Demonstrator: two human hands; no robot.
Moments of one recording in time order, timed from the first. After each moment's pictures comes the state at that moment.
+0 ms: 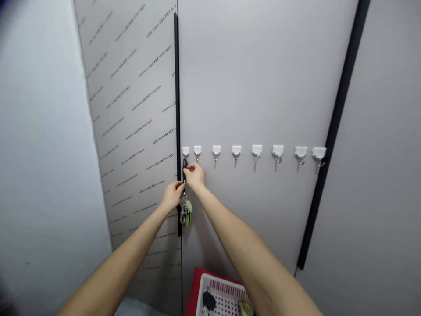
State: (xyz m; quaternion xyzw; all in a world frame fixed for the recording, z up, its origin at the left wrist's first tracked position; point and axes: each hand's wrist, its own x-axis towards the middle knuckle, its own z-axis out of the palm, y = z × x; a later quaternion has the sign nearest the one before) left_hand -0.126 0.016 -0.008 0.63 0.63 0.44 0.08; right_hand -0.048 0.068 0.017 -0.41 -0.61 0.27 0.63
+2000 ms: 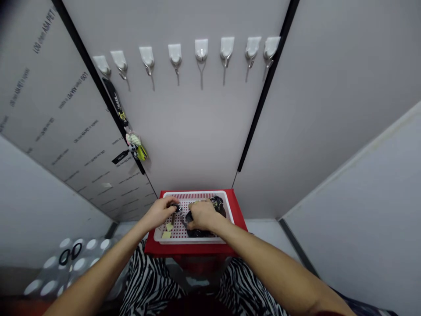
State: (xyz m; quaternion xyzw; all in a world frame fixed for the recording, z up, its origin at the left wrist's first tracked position) left_hand -0.057 -0.088 -0.180 0.75 0.56 0.16 0.32; right_hand 0.096 -0.102 -0.186 -0.52 -0.84 0.13 -0.05
